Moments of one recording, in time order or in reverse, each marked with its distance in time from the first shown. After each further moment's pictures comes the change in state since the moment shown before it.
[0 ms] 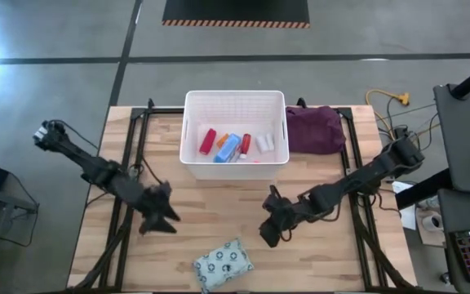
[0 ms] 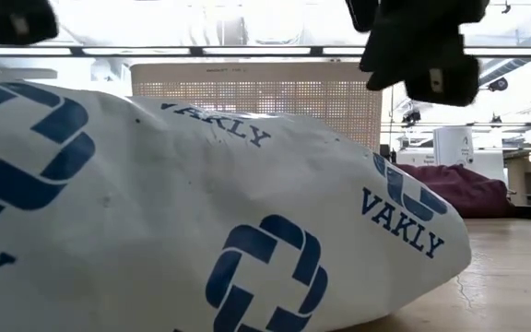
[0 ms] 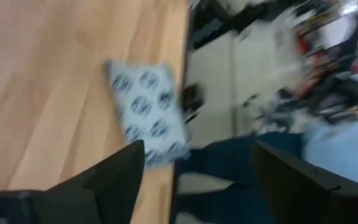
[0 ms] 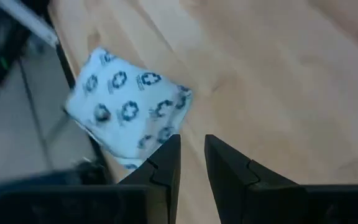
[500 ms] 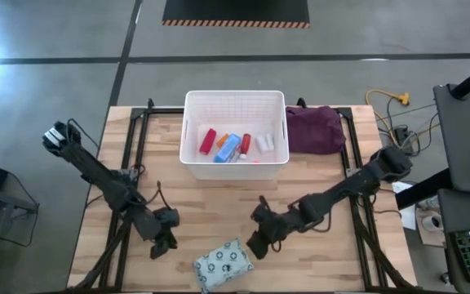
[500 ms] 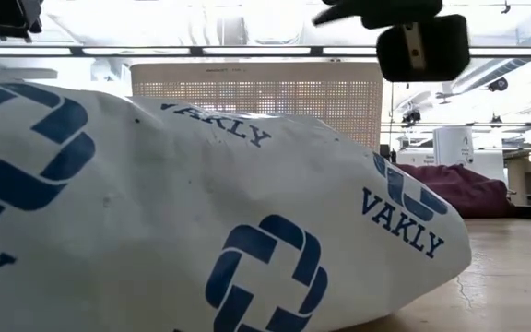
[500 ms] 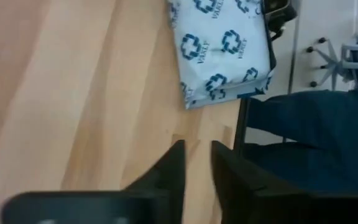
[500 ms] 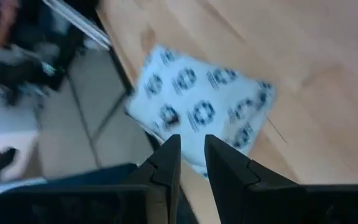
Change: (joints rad) left arm -0.177 0.303 -0.107 0.098 -0.015 -0.104; right arm 0.047 0.146 0.160 0.100 -0.060 0.117
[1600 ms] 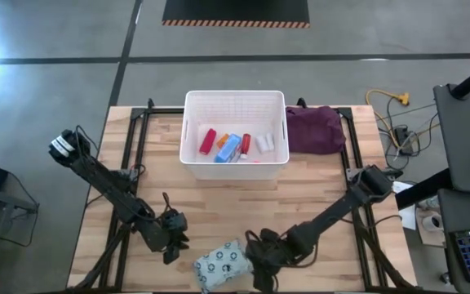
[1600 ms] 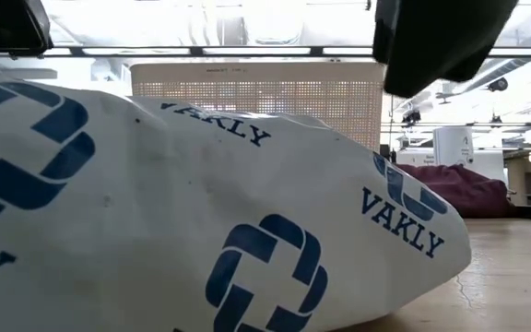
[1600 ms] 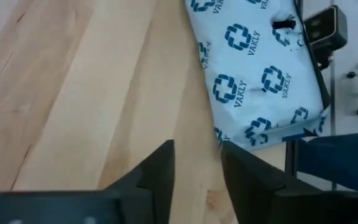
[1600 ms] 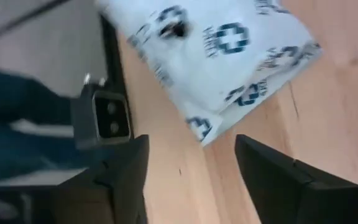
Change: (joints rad) left arm -0.039 0.202 -0.001 0.161 -0.225 0.043; right arm 0.123 0.271 0.327 -0.338 0.027 -0.380
